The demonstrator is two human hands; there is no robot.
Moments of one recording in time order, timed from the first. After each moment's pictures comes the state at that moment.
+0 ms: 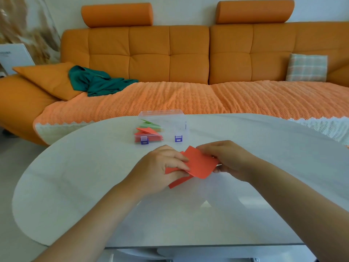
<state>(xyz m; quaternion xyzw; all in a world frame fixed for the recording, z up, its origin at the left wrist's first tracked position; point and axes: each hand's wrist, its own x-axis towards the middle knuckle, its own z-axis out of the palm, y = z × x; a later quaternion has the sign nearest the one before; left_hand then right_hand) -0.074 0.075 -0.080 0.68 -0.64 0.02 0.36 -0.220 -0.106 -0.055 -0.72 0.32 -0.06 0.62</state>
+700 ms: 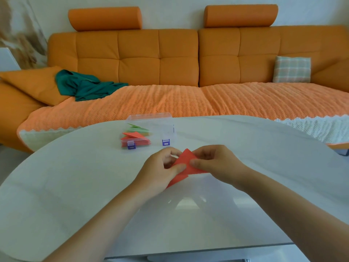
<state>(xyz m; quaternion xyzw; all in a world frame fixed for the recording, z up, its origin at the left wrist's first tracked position) -0.108 0.040 -0.080 0.73 -0.43 -0.21 0.49 -0.245 -0.103 -0.058 -0.81 0.25 -0.13 0.51</state>
